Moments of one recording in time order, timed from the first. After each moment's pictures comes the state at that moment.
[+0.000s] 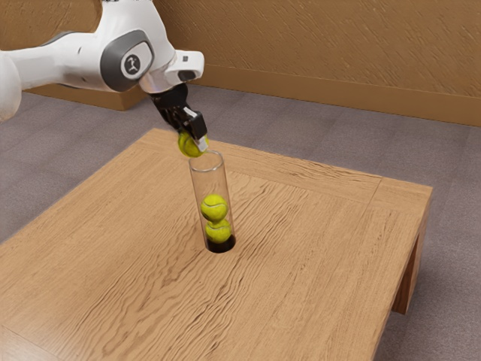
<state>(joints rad) 0.15 0.12 -0.21 -1.69 -0.05 2.04 0.28</state>
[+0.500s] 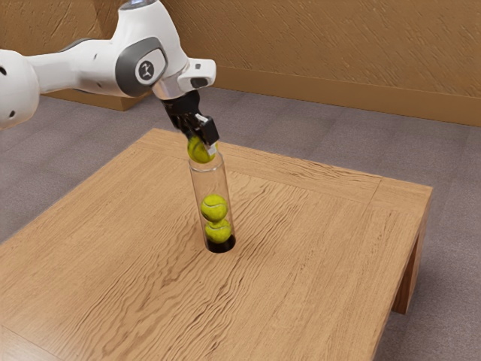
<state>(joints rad) 0.12 0.20 -0.20 -1.64 -0.05 2.03 0.27</state>
